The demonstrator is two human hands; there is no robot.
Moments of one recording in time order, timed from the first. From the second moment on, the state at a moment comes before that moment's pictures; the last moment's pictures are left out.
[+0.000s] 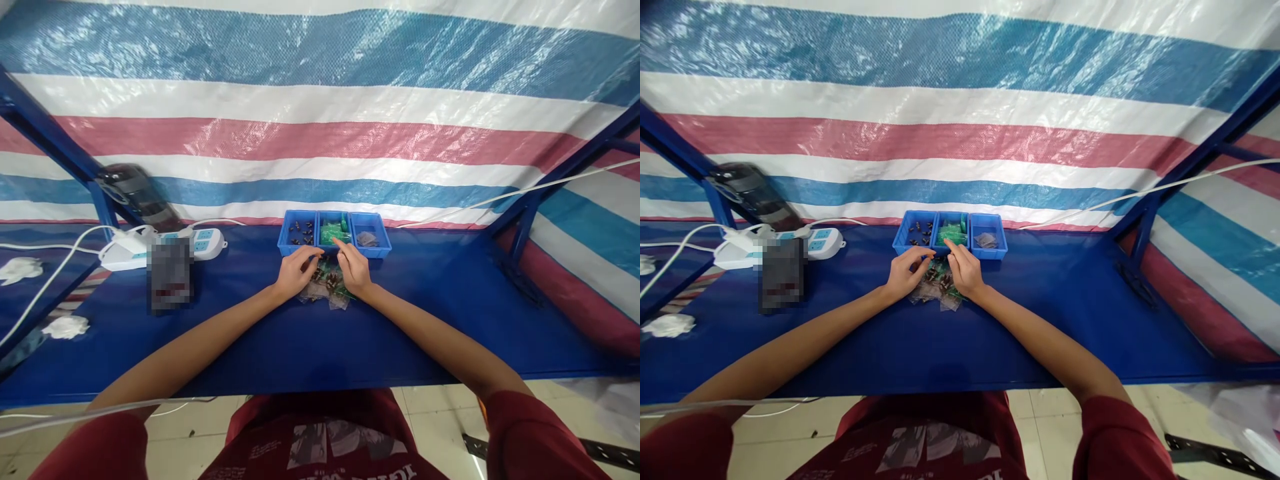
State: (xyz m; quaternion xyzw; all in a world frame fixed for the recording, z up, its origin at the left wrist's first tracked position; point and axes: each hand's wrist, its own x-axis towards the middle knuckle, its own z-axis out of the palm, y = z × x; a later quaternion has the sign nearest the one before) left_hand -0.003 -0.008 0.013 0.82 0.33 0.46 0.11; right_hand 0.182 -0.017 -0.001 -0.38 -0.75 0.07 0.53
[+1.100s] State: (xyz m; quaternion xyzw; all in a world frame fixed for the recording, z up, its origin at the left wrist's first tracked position) left_hand -0.006 -0.010 0.015 0.82 0.33 0.46 0.09; right_hand 0.176 -0.011 -0.006 -0.36 -0.75 0.07 0.55
